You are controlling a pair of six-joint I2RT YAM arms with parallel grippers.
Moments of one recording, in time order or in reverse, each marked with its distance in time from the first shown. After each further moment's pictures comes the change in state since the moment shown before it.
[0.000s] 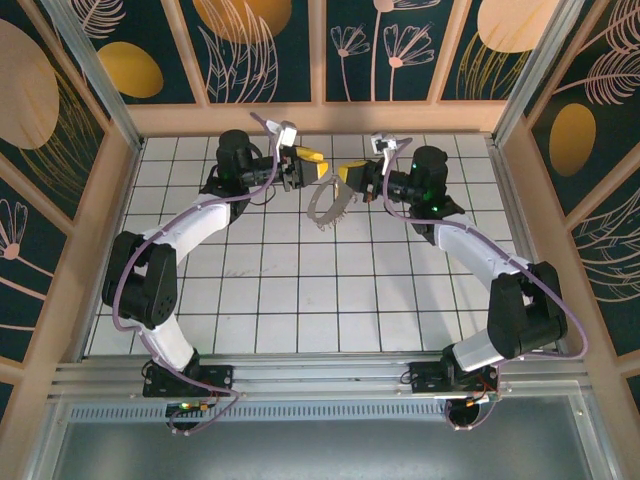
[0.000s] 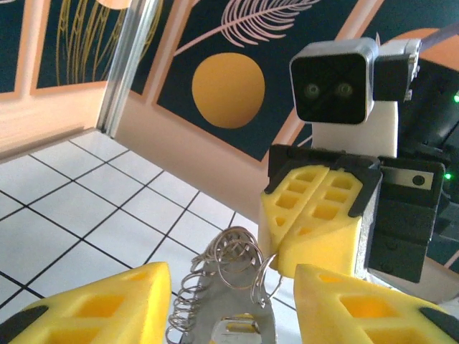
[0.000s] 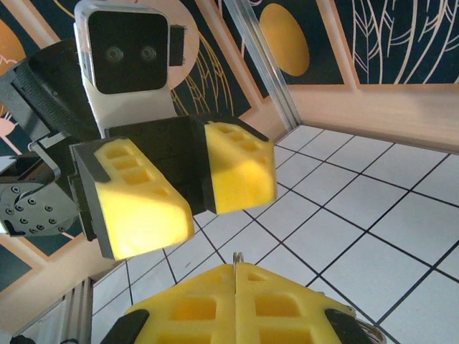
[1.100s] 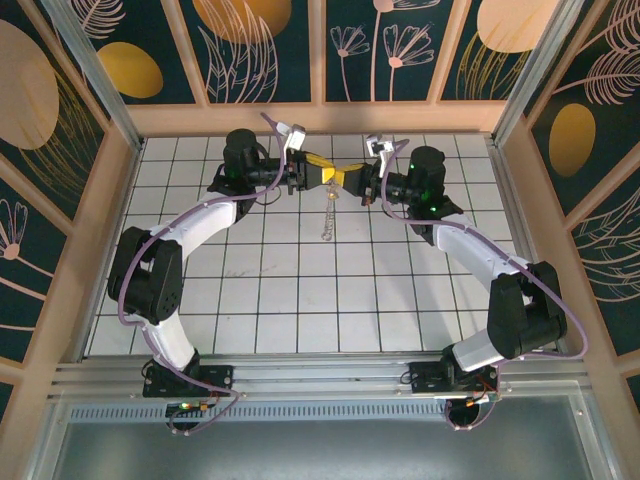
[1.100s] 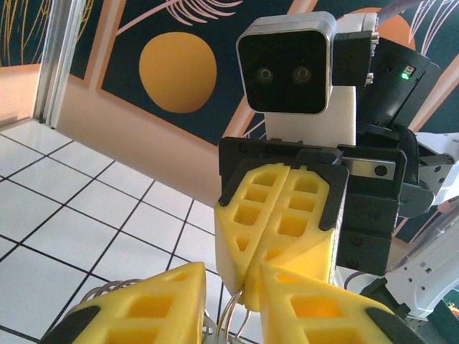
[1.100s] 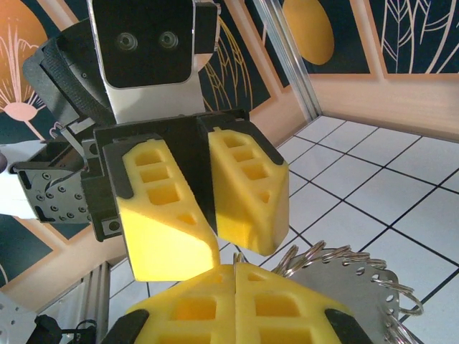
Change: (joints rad) left arm -0.026 0.040 0.033 0.046 0.124 -0.040; right arm 0.014 0.000 0.001 -0.003 -0.048 -0.001
